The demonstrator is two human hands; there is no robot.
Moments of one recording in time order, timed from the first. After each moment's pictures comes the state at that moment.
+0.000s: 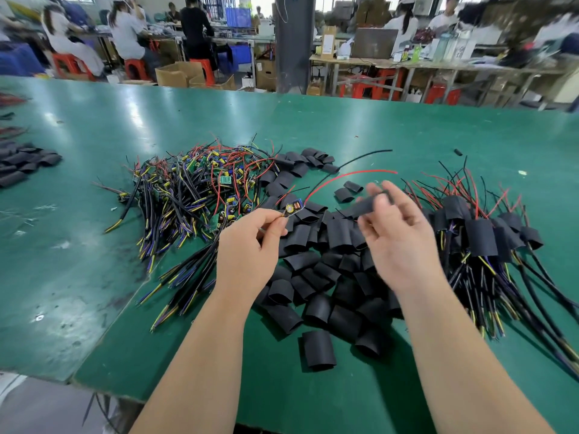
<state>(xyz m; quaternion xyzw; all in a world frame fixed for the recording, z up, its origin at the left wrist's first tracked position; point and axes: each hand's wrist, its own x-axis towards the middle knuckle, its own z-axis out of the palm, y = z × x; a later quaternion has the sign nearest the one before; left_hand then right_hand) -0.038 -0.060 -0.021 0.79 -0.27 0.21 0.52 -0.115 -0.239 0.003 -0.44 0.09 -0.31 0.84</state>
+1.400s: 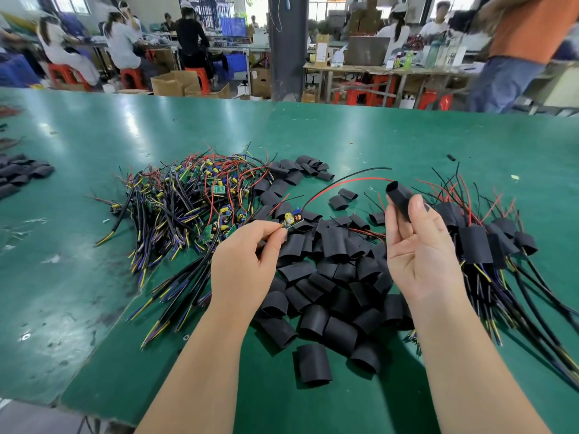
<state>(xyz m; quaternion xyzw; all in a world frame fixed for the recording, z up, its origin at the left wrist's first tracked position) -0.044 -0.061 -0.017 0.79 -0.29 0.27 0.46 -0.132 -0.252 0.018 -0.26 0.09 -0.35 0.89</state>
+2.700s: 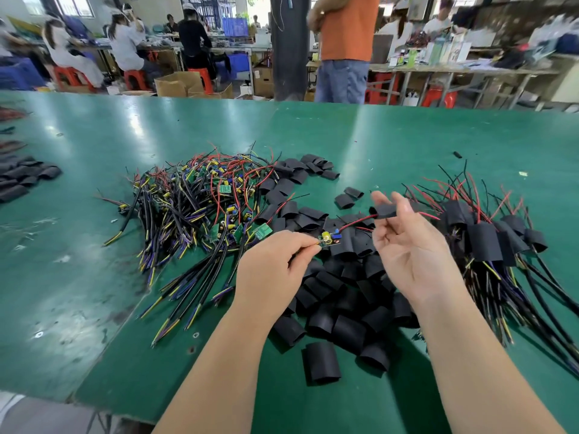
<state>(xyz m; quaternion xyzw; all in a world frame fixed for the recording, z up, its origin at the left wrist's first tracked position) -0.055 -0.070 -0.024 0.78 -0.38 0.24 0.43 -0.124 -0.249 0.004 -0.36 0.06 -0.27 0.89</state>
